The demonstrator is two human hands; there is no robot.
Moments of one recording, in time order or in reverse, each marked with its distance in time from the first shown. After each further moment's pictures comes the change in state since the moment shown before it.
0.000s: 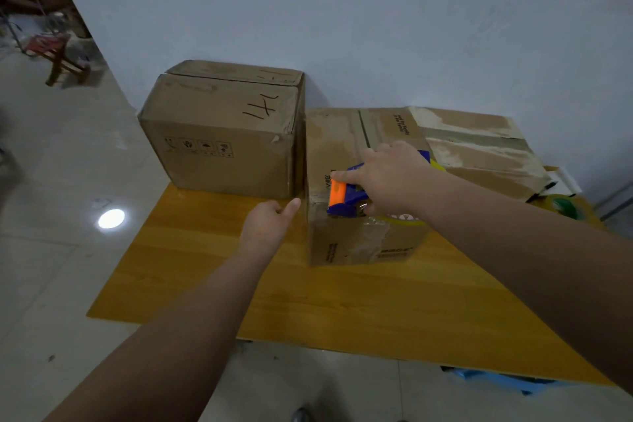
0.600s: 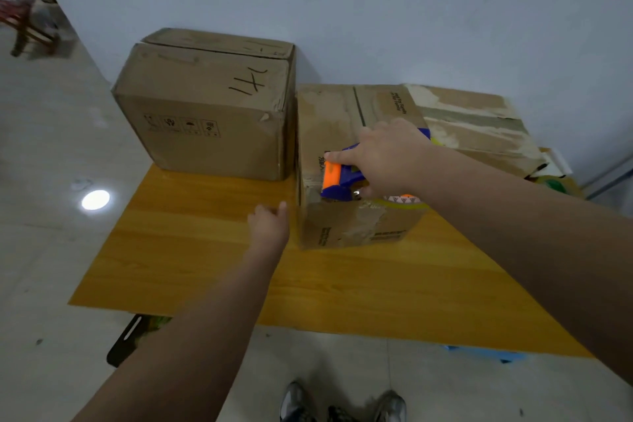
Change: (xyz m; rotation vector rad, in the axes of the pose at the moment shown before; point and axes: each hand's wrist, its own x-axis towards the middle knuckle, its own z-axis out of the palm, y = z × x) left_hand -0.015 -0.003 0.036 -0.326 -0.049 -0.317; right_hand 0.005 0.002 -0.004 0.014 -0.037 -0.016
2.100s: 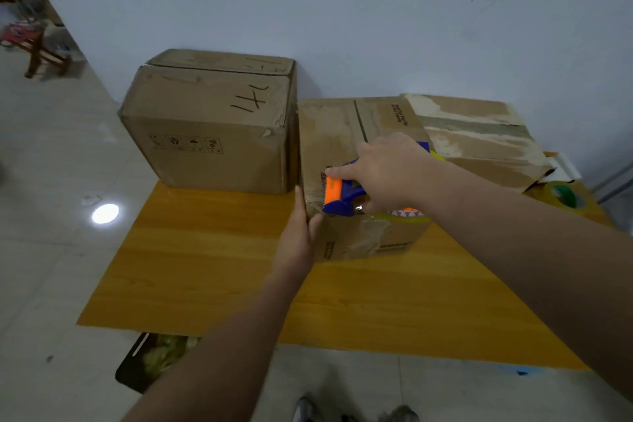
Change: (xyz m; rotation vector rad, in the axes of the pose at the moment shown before) left_hand -0.015 0.002 0.017 -0.042 -0.217 0.593; right_hand 0.000 0.004 -0.001 0.057 -0.004 -0.018
